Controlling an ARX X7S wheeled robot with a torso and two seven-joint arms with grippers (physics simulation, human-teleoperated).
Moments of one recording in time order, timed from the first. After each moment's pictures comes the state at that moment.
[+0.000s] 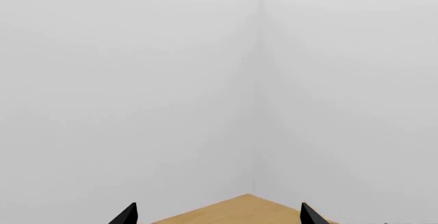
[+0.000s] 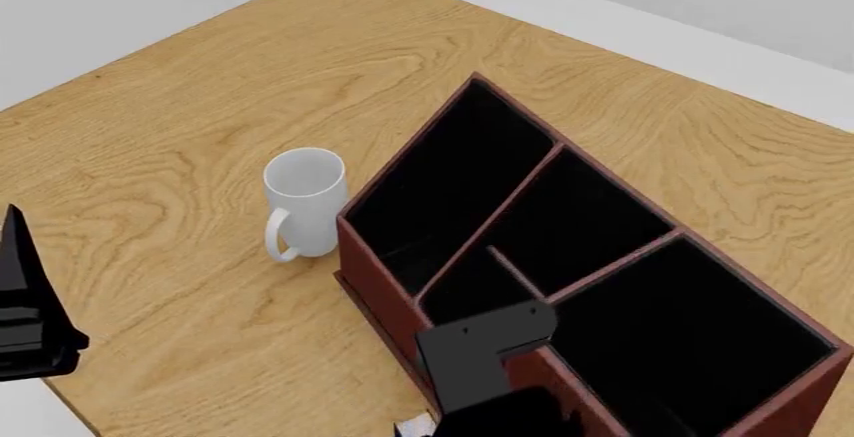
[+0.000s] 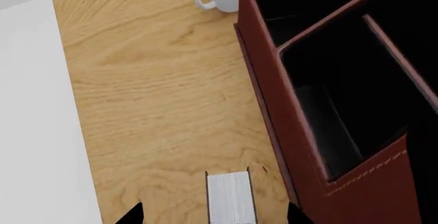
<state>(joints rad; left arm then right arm) -0.14 -0.32 0.05 0.46 -0.29 -0.14 -0.32 0.62 0.31 -0.38 -0.20 0.98 1.28 0.42</state>
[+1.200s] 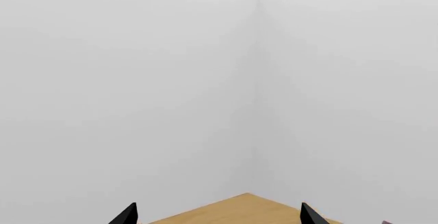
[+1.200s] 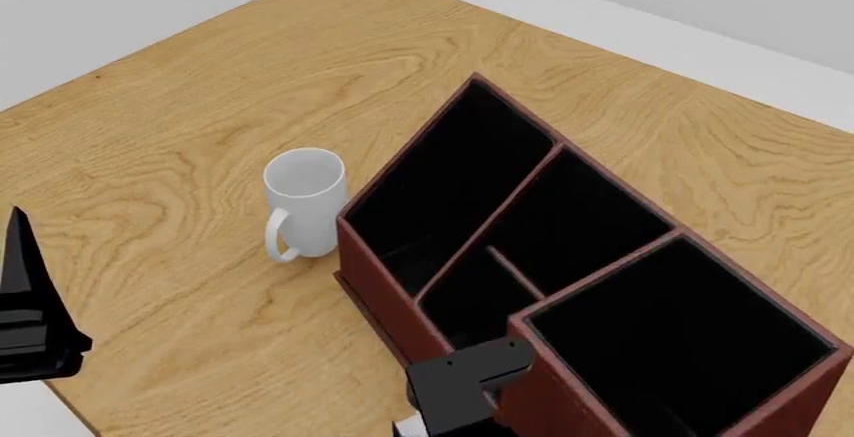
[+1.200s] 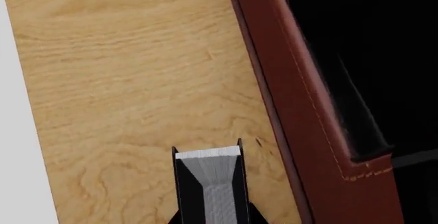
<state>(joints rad) -0.14 -0.34 0.06 0.45 -0.30 -0.13 -0.33 0.67 0.31 -0.62 0.08 0.94 1.07 0.39</state>
